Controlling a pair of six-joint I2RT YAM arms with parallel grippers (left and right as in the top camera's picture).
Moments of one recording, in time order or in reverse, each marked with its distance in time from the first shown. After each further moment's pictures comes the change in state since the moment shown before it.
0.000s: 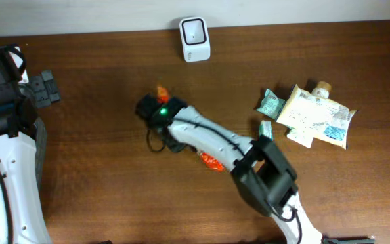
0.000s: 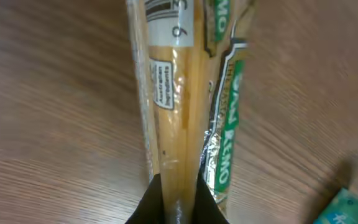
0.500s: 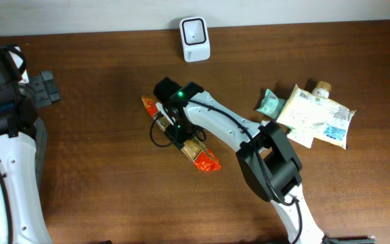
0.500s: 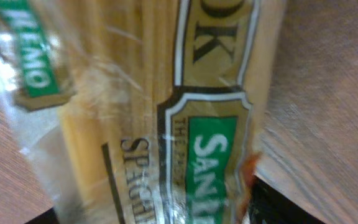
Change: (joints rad) left arm 0.000 0.000 0.000 0.000 0.000 0.000; right arm -0.141 0.041 0.015 0.056 -0.391 -0.286
